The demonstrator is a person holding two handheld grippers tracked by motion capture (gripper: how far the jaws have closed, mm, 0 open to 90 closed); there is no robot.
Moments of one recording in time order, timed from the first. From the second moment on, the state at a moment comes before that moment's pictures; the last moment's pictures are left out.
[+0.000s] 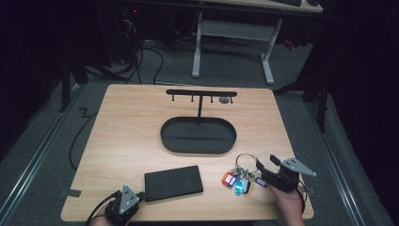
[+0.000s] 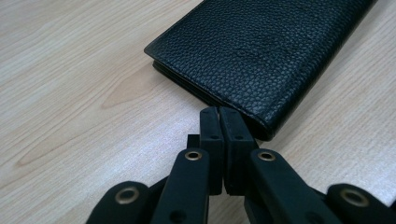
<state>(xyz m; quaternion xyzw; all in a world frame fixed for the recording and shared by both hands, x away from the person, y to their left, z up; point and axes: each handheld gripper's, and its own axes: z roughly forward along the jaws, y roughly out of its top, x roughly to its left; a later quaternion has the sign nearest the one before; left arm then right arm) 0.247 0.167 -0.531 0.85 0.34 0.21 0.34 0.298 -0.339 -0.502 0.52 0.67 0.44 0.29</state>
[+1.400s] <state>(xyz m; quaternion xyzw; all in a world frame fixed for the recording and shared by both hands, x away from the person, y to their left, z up) 0.213 0.108 -0.521 0.87 0.24 0.20 0.38 0.304 -0.323 -0.497 0.53 0.66 0.44 0.31</state>
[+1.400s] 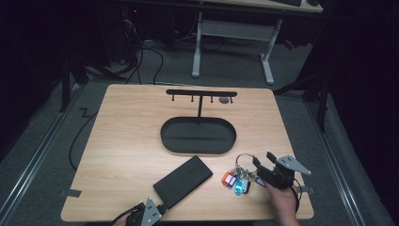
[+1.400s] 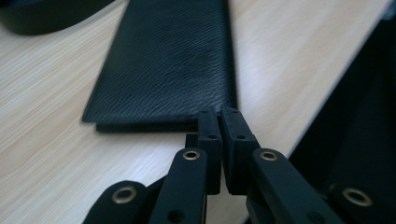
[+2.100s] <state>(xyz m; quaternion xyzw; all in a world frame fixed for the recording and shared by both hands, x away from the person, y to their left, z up) 0.231 0.093 -0.512 0.87 0.21 0.22 0.40 0.303 -0.320 -0.500 0.53 0.67 0.43 0.31</state>
